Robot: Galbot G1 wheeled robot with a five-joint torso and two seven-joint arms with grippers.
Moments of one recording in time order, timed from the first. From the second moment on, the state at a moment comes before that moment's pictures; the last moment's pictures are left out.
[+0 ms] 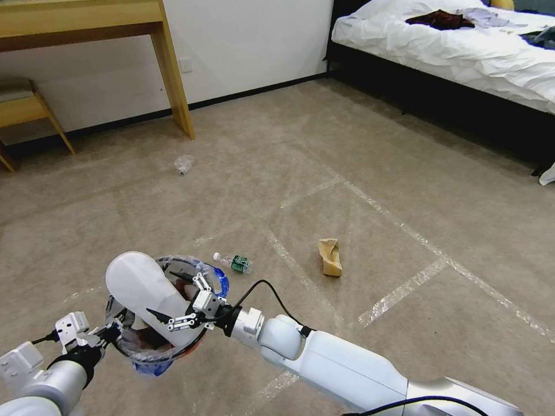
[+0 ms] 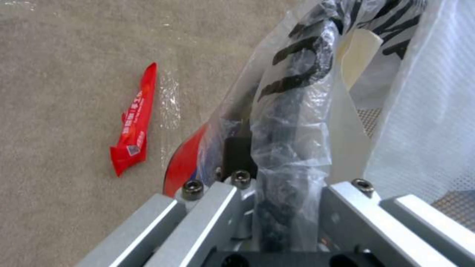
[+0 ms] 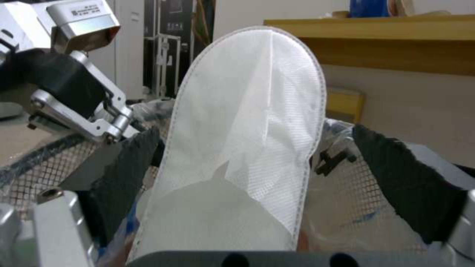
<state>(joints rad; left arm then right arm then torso) 1.69 -1.41 -1.02 -2.29 -0.98 0.70 -0.24 -0.62 1.30 -0.67 1.44 0.37 0.42 -0.14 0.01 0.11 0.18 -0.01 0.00</state>
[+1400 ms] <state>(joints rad) 1.70 -1.39 -1.05 -2.26 -0.96 0.70 -0.23 -0.63 1.26 -0.35 1.75 0.62 0.33 -0.05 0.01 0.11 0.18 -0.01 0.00</state>
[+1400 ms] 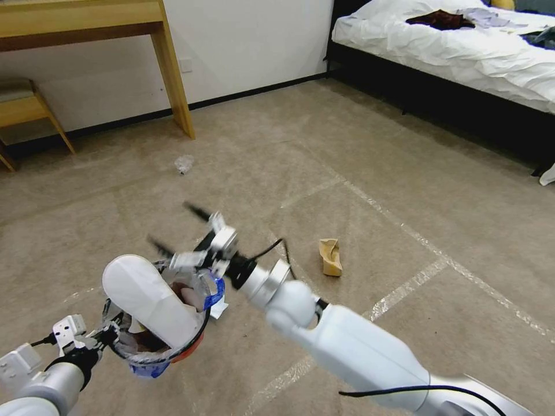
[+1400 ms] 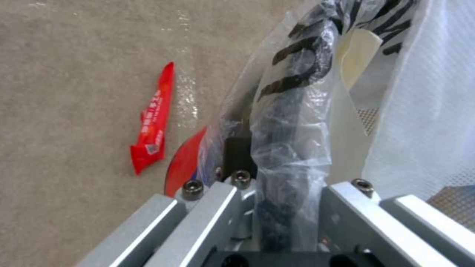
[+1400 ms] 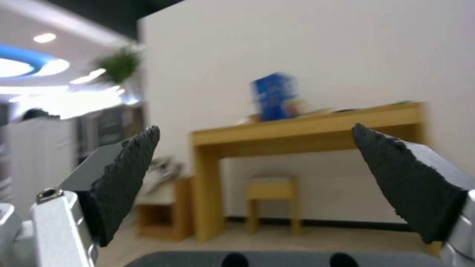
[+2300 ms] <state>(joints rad) 1.73 -1.43 -1.08 -2.24 -0.81 0.64 -0.15 -1.21 1.20 0.50 1.96 0.45 0.32 0.09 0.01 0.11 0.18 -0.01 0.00</state>
